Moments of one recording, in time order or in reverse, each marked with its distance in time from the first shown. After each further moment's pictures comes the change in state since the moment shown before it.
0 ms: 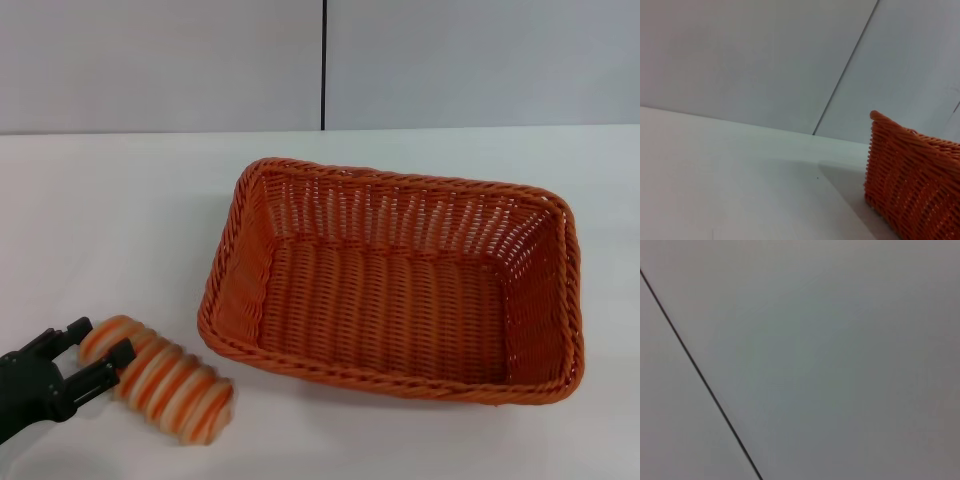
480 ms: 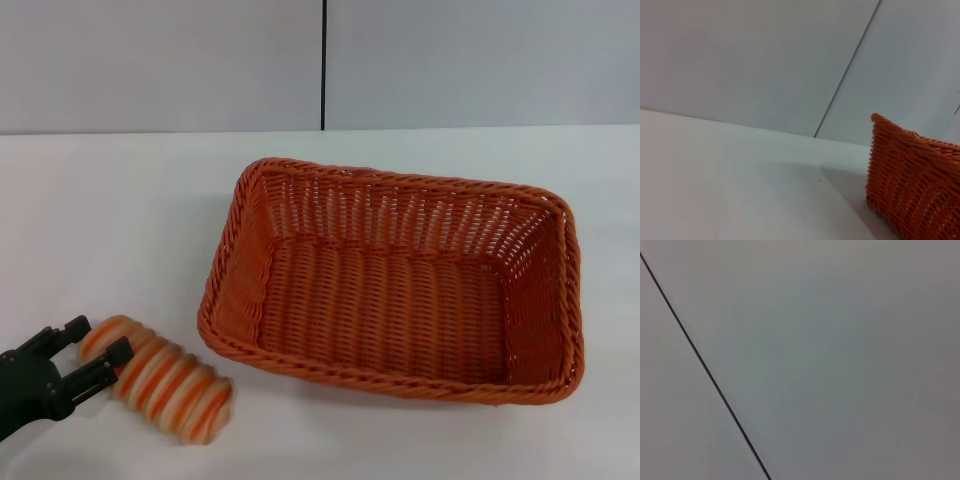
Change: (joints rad) left arm 0.001 0.000 -0.003 0.003 -0.003 0.002 0.000; right arm 0.005 0.000 -0.011 -0.003 -0.002 0.000 -0.006
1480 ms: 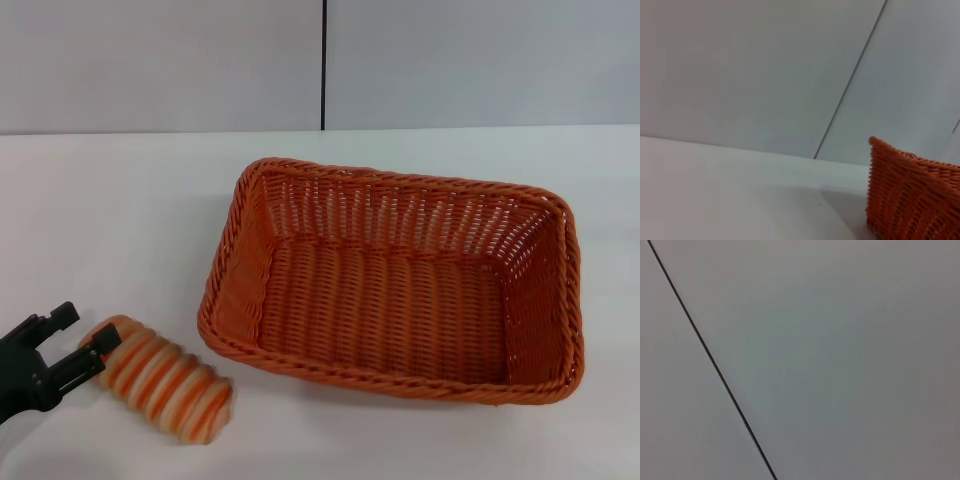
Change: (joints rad) left arm 0.007 0.001 -0.026 0.007 -0.023 0.042 0.014; right arm 0.000 0.003 -0.011 0.004 -0.007 -0.013 -0.049
